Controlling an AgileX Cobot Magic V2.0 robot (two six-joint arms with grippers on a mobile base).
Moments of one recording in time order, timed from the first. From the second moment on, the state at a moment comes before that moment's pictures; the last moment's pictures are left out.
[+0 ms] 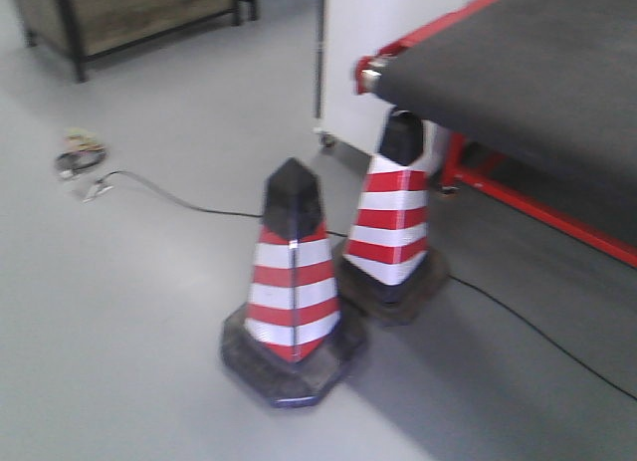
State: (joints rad) left arm -0.20 0.36 -0.38 -0.03 0.27 -0.11; right arm 0.04 0.22 -0.52 0.11 0.56 -0.11
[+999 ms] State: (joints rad) left arm -0.20 0.36 -0.38 -0.03 0.28 -0.11; right arm 0.04 0.22 -0.52 0.11 0.56 -0.11
